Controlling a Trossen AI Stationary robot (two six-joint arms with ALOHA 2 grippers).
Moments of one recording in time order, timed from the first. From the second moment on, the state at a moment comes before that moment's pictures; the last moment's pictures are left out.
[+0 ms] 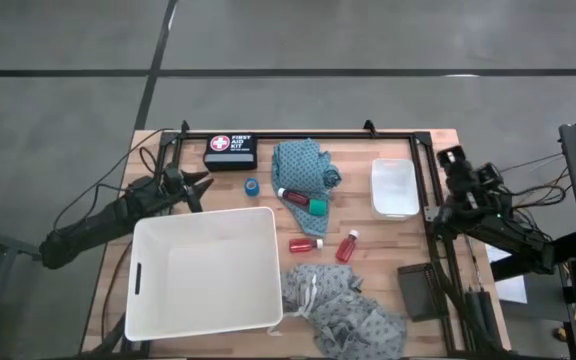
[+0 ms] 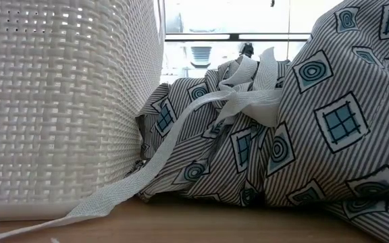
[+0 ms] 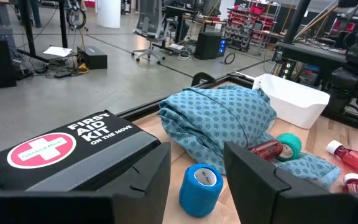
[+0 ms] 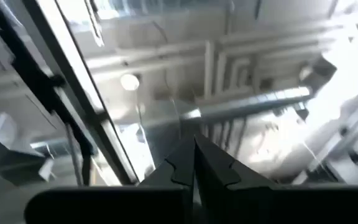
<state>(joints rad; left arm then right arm) 0.40 0.01 0.08 -0.23 -0.19 -0.18 -0.46 0.03 0.03 1.10 -0.07 0.60</state>
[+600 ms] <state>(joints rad) 0.40 0.01 0.08 -0.23 -0.19 -0.18 -0.46 0.26 0.32 0.87 -0.05 0.36</state>
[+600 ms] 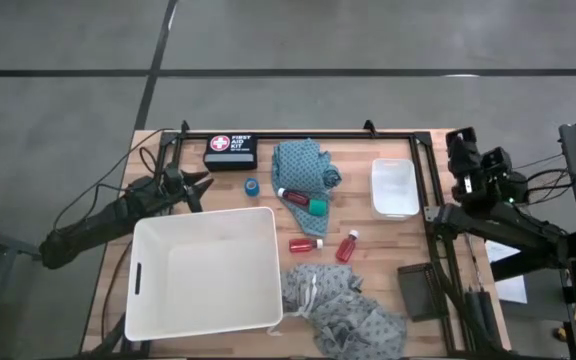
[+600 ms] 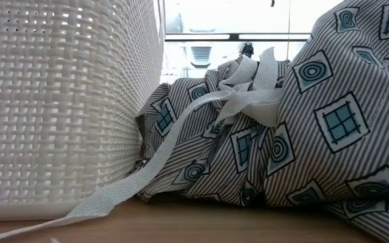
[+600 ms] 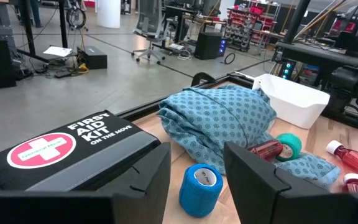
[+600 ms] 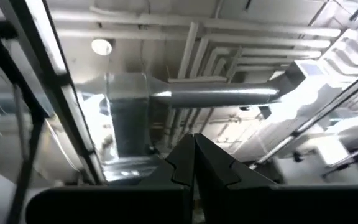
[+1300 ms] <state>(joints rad) 0.40 0.01 0.08 -0.23 -0.19 -0.18 -0.46 0.73 0.87 -0.08 -0.05 -0.03</state>
